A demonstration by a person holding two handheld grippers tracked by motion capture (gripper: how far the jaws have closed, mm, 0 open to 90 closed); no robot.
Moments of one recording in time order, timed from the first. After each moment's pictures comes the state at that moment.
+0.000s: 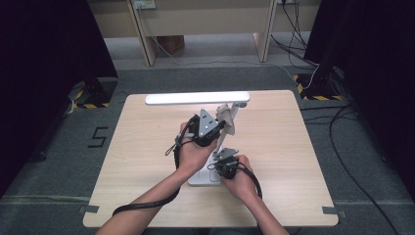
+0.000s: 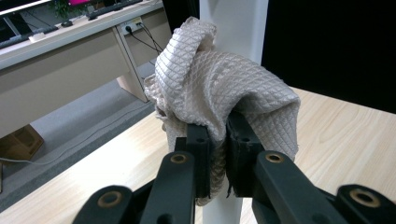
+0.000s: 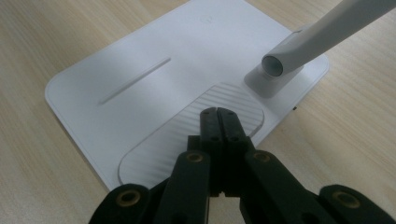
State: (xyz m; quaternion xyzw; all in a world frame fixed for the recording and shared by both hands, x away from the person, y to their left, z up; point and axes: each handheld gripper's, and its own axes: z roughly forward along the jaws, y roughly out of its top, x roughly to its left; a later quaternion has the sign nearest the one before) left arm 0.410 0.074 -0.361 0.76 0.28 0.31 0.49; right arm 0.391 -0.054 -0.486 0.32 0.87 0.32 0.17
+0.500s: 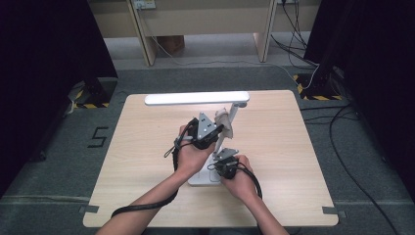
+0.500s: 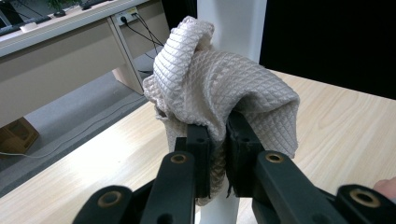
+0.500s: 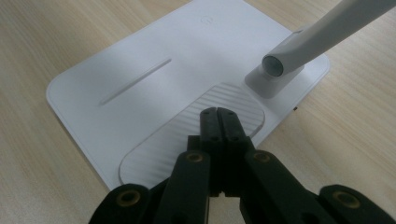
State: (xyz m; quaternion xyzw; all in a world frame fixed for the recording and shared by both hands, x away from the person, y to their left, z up) left arm 0.410 0.078 -0.374 0.77 0.28 0.30 0.48; right arm 0.391 -0.054 -0.486 0.32 0.87 0.33 0.17
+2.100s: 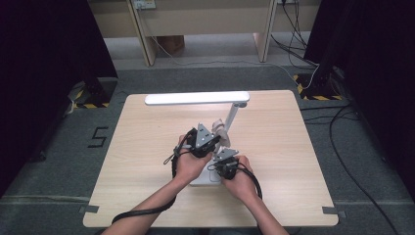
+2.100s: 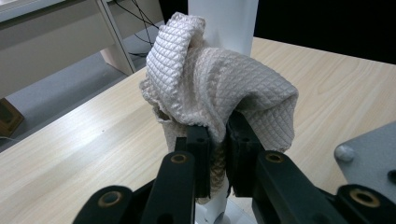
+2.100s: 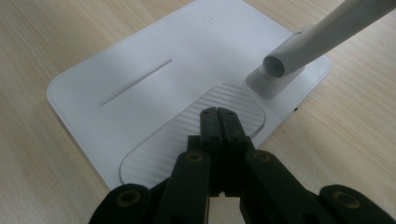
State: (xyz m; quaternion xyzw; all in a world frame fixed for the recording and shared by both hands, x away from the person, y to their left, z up) left arm 0.412 0.087 -0.417 0.79 0.29 0.28 0.47; right arm 0.390 -0.054 -0.487 0.32 0.87 0.33 0.17
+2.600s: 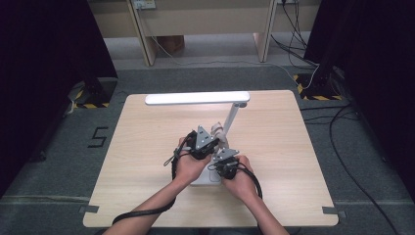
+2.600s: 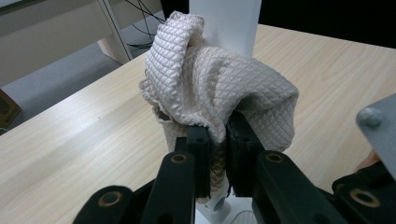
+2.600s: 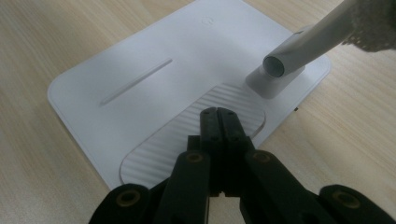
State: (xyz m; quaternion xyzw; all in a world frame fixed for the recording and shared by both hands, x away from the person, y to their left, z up) left arm 0.414 0.088 -0.431 0.79 0.30 0.27 0.46; right arm 0.390 -0.055 -0.487 0.32 0.87 0.33 0.17
